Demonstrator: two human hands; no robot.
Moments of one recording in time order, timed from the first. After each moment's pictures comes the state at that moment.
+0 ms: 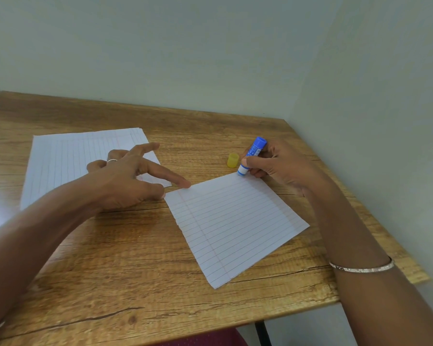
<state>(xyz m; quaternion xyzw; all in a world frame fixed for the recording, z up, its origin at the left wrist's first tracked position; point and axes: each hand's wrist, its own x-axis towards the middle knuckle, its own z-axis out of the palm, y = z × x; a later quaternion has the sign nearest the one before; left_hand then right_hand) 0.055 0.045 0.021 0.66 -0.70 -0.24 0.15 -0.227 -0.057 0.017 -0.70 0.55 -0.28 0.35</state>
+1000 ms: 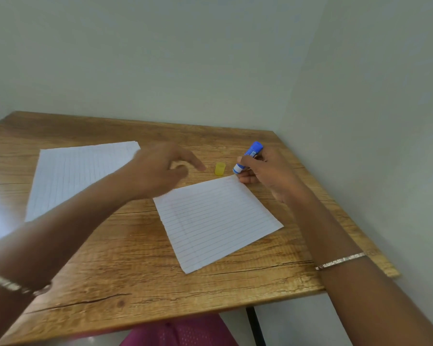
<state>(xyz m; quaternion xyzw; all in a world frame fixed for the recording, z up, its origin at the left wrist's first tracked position) 0.013 0.030 0.041 0.56 -0.77 -0.15 0.26 -0.231 -0.044 0.021 -0.61 0.56 -0.39 0.39</state>
